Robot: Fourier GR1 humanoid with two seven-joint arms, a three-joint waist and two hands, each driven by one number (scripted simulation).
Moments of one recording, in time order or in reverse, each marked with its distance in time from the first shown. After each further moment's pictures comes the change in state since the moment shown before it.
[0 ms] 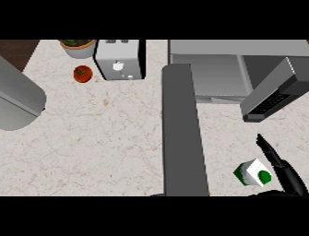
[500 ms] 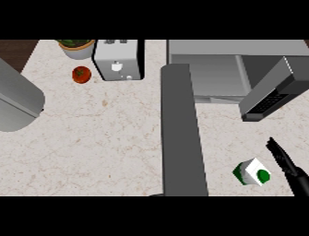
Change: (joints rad) left arm -0.011 -0.007 -0.030 0.002 -0.042 0.031 -0.018; right arm 0.196 0.022 -0.019 -0.390 -0.057 0.103 0.144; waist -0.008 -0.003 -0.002
